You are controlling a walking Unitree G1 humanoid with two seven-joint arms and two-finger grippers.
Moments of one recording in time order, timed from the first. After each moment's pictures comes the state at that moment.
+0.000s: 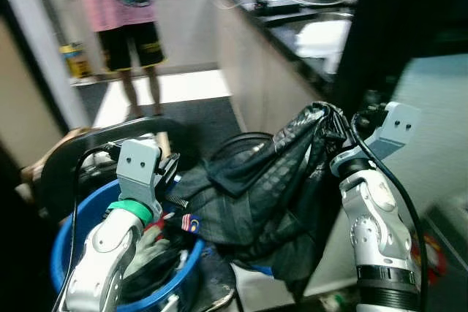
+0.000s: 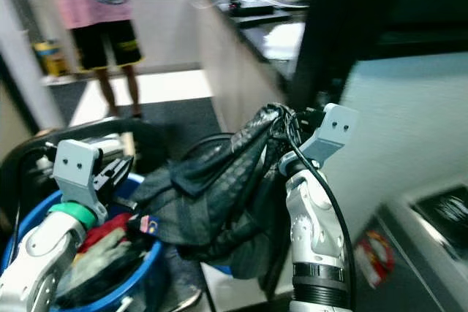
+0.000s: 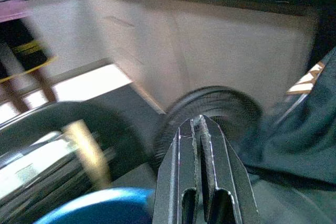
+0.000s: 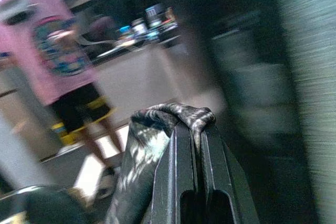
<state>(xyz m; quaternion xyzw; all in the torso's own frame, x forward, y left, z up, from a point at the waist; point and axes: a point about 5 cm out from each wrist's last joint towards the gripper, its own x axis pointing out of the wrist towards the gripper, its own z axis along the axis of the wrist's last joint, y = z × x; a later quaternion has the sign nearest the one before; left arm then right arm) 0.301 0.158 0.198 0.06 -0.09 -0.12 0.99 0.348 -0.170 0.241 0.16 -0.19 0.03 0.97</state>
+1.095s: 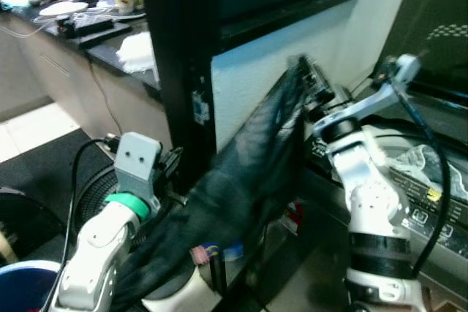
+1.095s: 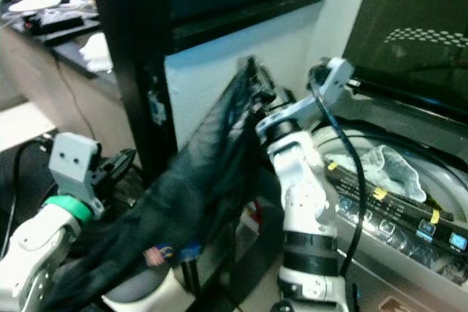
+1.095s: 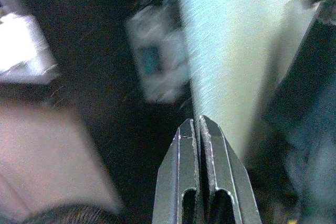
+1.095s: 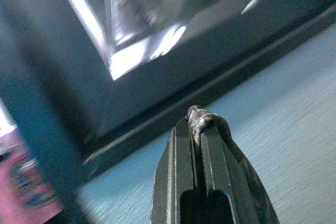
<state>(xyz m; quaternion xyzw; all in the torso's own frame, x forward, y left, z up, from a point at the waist) 0.300 0.161 0.223 0.05 -0.14 -0.14 0.98 0.343 -0.141 0.331 0.28 -0.29 0.20 0.89</state>
